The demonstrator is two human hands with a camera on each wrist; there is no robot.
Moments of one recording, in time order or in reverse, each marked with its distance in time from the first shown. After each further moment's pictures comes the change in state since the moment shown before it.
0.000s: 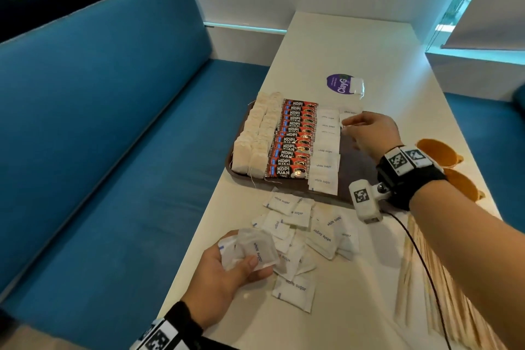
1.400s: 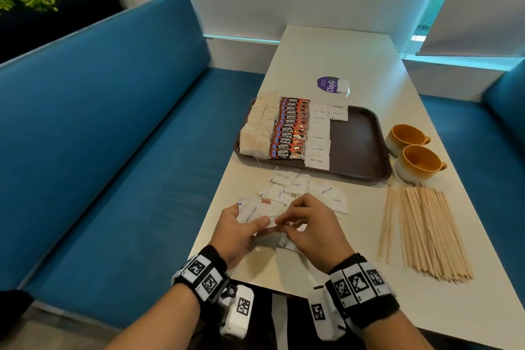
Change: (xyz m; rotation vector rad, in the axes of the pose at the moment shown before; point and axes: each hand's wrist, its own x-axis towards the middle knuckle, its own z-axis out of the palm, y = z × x) left_hand -0.008 0.004 0.006 -0.091 -0.020 -0.011; right_hand -0.260 0.057 0.050 -0.172 -0.323 -0.438
